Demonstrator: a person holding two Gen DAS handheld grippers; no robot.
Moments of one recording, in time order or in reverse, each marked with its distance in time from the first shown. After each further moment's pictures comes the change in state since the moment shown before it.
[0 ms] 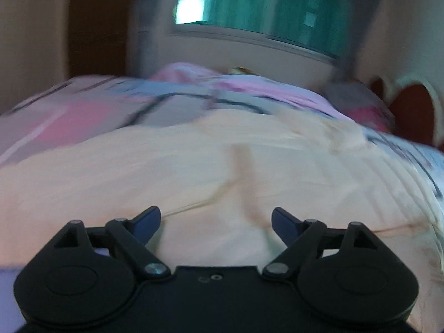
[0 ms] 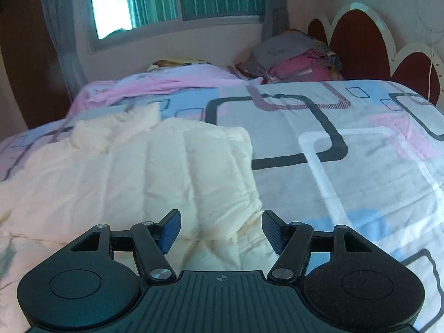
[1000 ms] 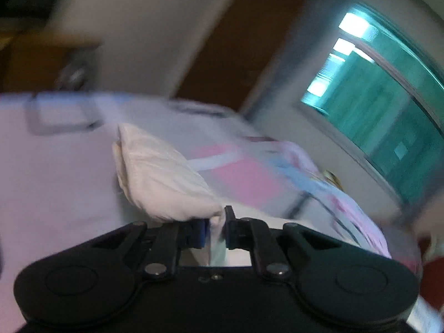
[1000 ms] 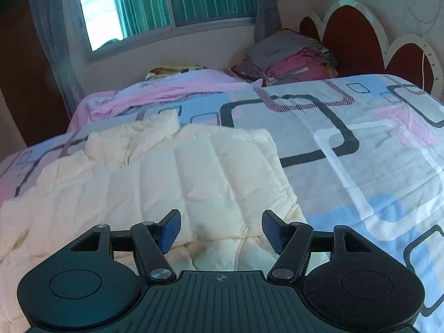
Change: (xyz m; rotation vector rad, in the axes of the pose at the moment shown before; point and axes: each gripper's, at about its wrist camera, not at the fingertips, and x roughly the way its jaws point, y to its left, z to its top) left arm -0.062 0.184 0.017 -0.482 -0.256 0.151; right arm 0.003 0.035 0.010 0.105 -0.035 -0.017
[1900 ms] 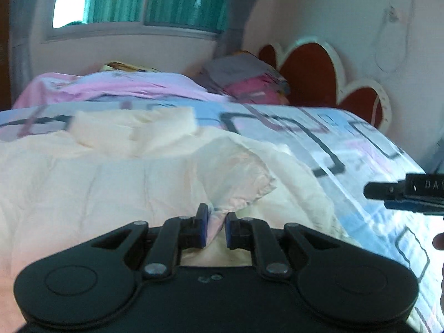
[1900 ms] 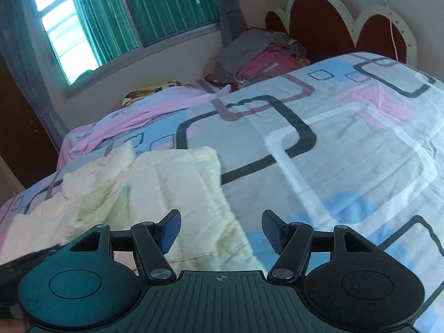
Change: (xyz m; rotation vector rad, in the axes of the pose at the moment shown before) left arm 0.027 -0.379 -0.221 0.715 0.420 -0.615; right arm -0.012 -0.093 0.015 0.186 -0.023 -0.004
